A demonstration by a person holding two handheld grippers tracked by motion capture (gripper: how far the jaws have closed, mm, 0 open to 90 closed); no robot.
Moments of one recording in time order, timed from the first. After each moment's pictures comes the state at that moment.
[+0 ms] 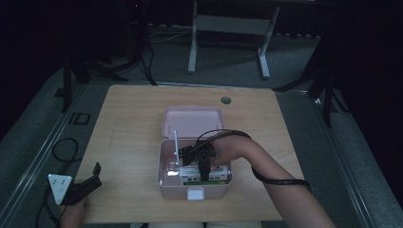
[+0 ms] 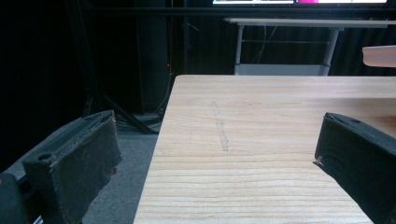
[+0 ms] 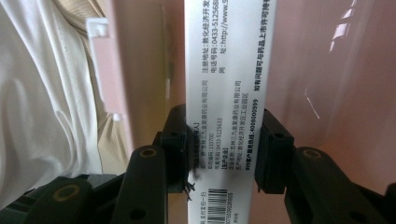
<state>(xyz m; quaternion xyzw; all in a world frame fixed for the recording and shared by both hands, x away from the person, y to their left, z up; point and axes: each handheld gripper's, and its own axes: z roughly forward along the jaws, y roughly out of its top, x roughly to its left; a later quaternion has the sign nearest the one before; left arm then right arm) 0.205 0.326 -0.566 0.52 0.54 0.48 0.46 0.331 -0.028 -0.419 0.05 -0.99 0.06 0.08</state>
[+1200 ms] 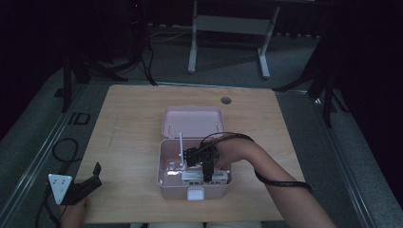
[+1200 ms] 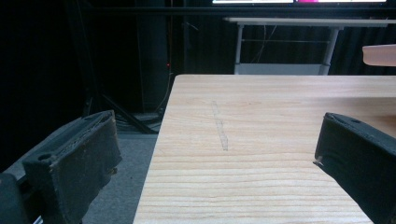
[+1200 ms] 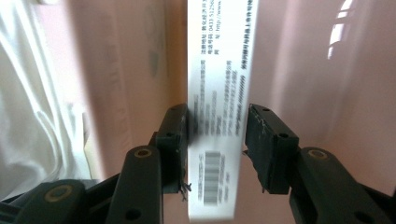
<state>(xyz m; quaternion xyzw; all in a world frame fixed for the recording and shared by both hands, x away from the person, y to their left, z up) 0.205 0.326 -0.566 0.52 0.54 0.48 0.46 0.335 -0.040 -0.430 0.05 -0.99 0.05 0.07</state>
